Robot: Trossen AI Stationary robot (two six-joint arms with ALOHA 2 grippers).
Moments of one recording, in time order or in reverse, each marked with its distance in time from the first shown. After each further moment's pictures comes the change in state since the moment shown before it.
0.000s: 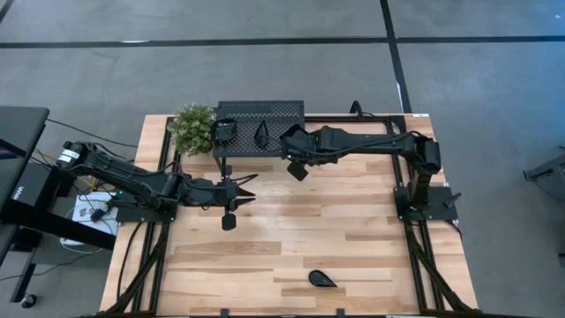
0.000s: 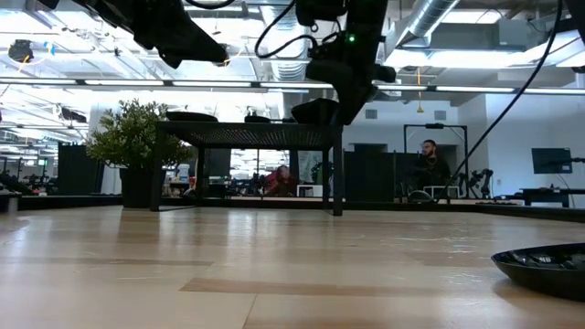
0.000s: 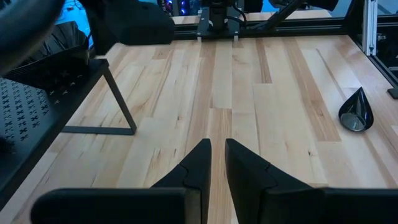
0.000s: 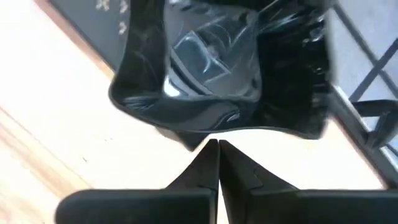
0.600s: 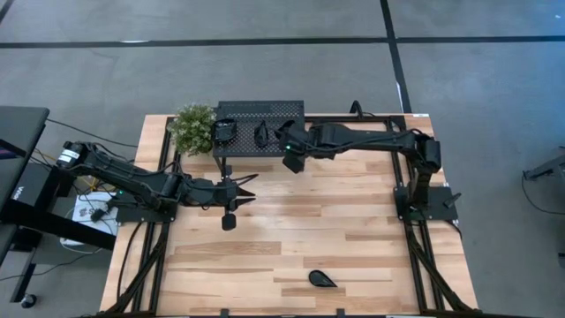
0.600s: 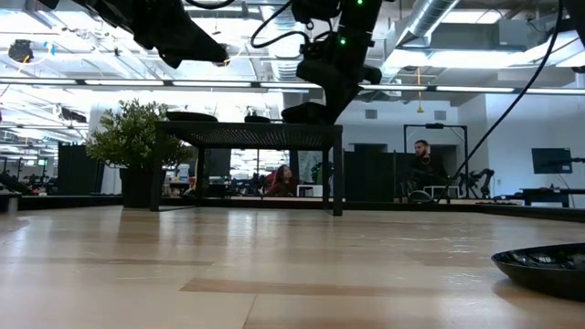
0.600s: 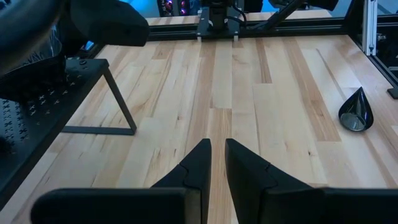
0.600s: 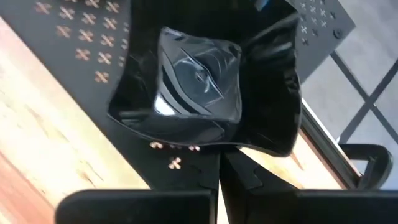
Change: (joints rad) left arm 0.000 0.000 0.000 0.000 0.000 0.000; right arm -0.041 -0.005 0.000 0.151 0.044 -0.146
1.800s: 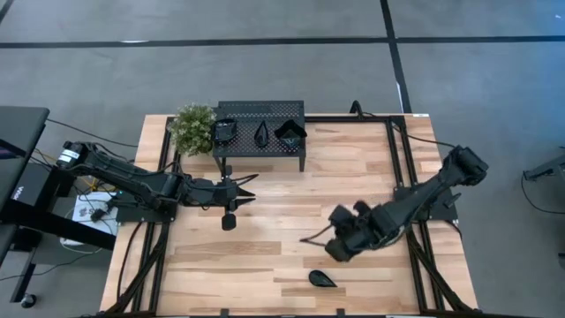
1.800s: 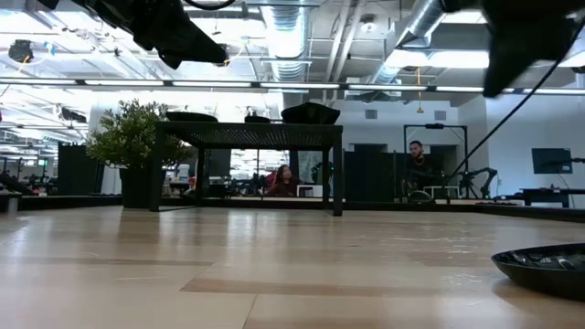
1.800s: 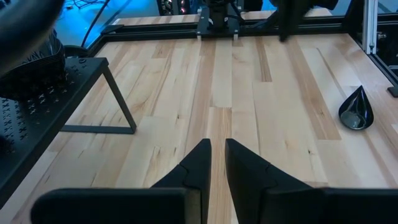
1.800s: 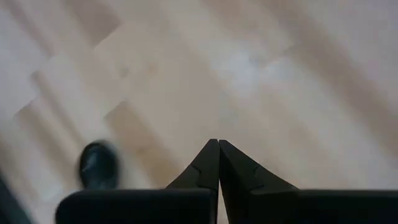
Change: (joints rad) left arm 0.000 0.000 0.000 -0.004 0.001 0.000; right arm 0.733 -0.326 -0.471 0.005 -0.174 0.840
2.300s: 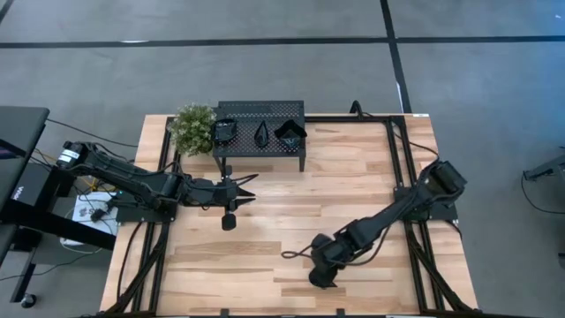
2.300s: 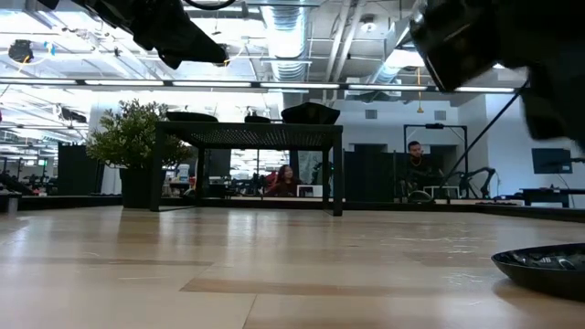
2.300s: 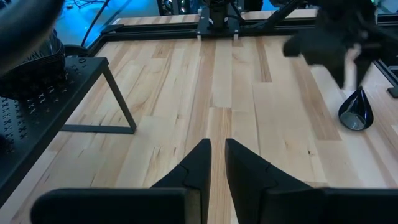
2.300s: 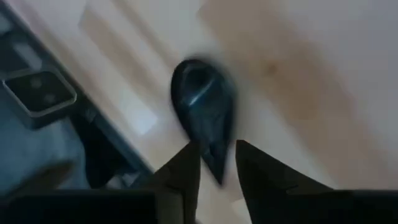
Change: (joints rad) left arm 0.000 0.000 0.000 0.000 0.000 -0.004; right arm -0.013 0.245 -0.041 0.446 -0.539 0.122
